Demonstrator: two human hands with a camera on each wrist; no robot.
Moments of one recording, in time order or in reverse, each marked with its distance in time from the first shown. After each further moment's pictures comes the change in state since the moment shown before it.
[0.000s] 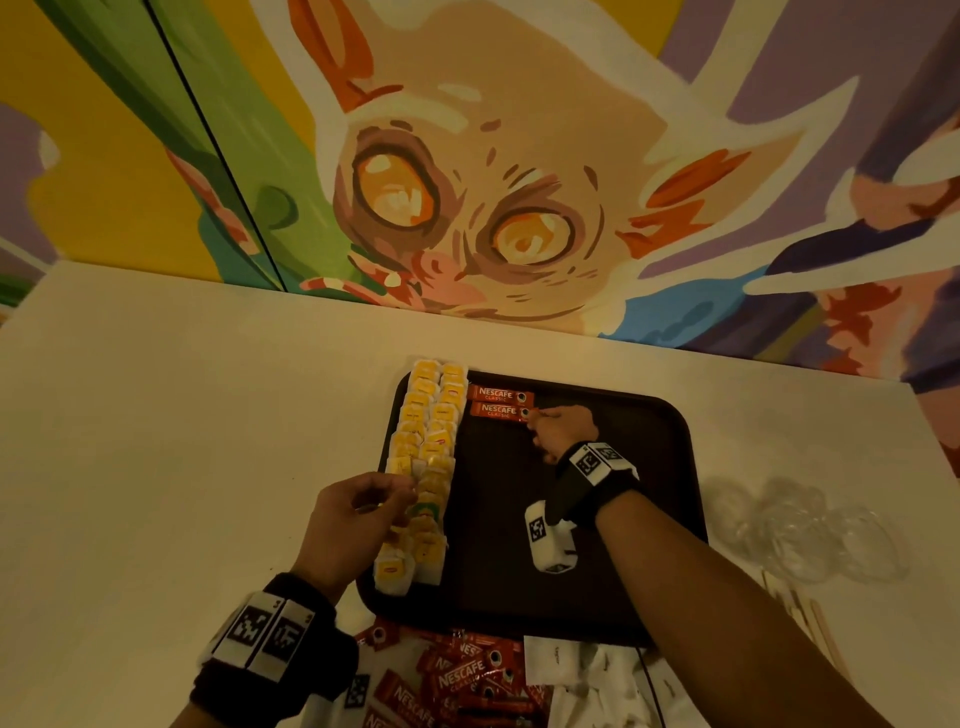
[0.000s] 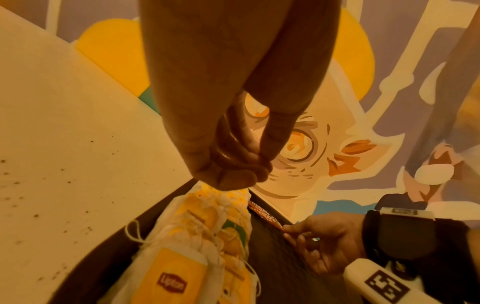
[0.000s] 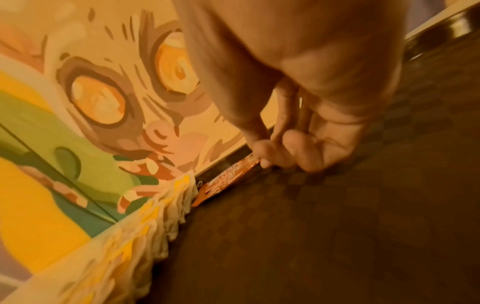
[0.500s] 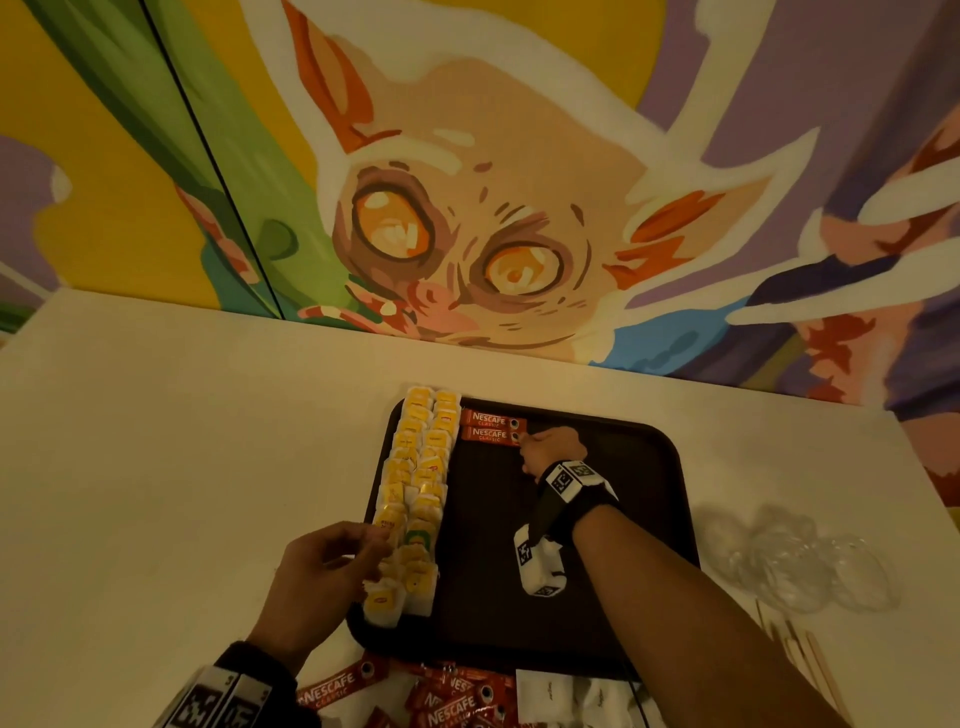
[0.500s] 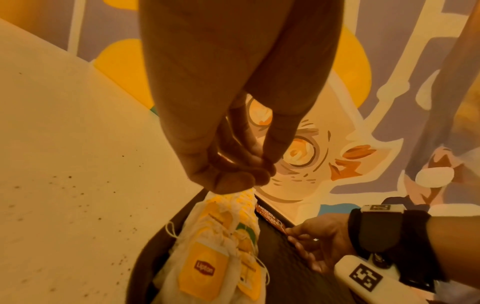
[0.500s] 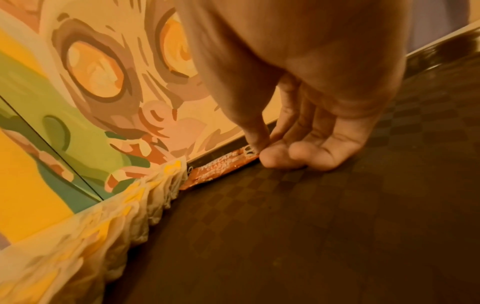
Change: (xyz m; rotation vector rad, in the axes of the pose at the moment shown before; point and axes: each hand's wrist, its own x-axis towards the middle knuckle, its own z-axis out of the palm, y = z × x) left_hand -0.025 -0.006 -0.016 -0.020 -0.010 -0.010; right_hand 0.023 0.003 0.019 -0.068 0.102 0.011
